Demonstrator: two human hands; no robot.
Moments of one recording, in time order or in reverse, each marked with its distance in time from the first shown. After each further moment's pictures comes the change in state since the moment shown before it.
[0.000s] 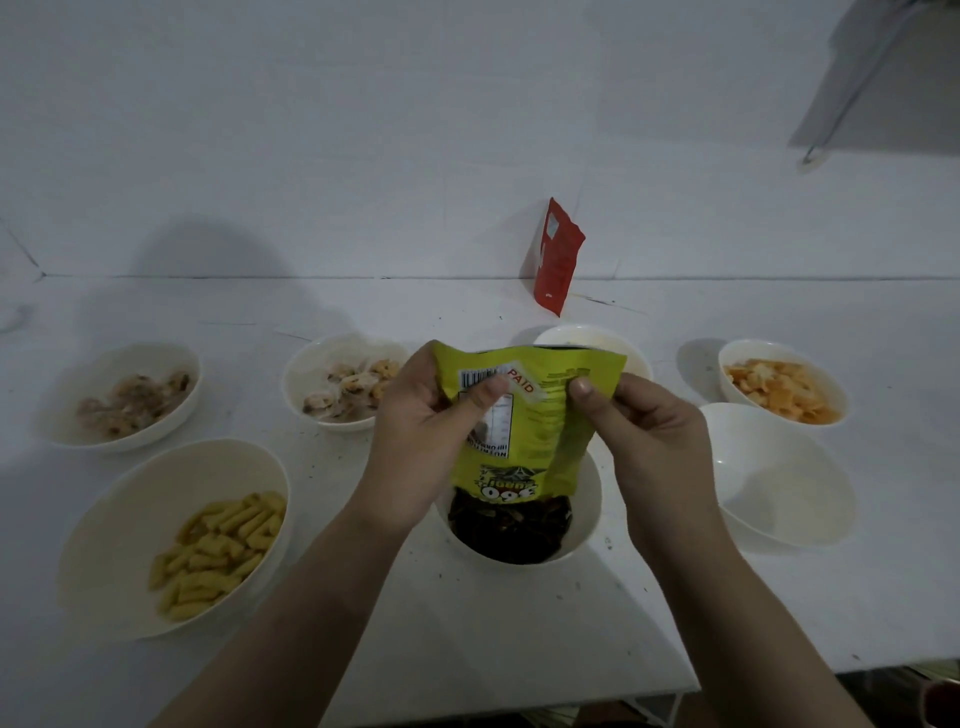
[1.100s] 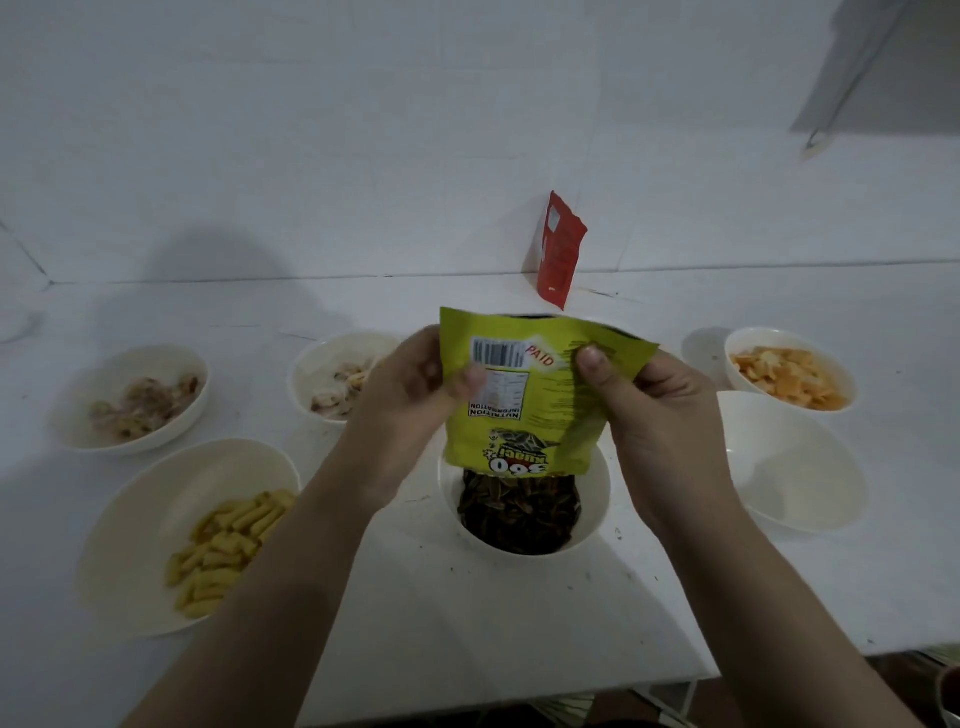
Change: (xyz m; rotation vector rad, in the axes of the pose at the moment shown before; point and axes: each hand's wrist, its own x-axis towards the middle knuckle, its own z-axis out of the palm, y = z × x) left_hand 0.008 0.008 -0.031 0.063 -0.227 -0.064; right_hand 0.005 -0.010 0.007 0.119 -0.031 -0.044
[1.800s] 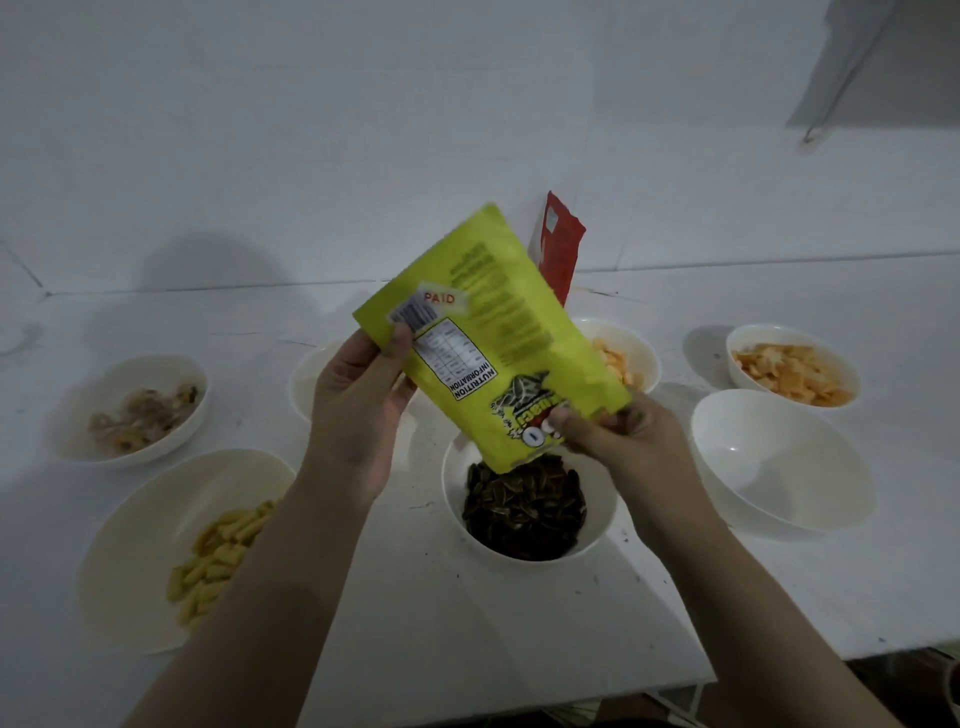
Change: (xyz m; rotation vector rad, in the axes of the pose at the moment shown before) left_hand 0.011 0.000 -0.015 -0.344 0.378 -0.132; right_hand 0.000 0.039 -0.018 -0.185 -0.059 0.166
